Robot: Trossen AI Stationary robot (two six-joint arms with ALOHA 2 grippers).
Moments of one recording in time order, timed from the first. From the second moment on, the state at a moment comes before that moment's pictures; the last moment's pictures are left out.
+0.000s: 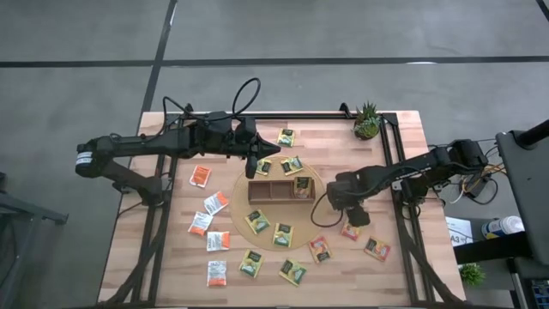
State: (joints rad) left arm 0.15 1.29 1.20 -0.11 0.12 -0.24; right arm 0.12 1.41 0.78 -0.83 -0.02 -0.10
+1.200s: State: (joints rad) left arm 0.16 1.29 1.20 -0.11 0.12 -0.23; right arm 0.12 1.59 0.74 -0.77 -0.01 -0.26
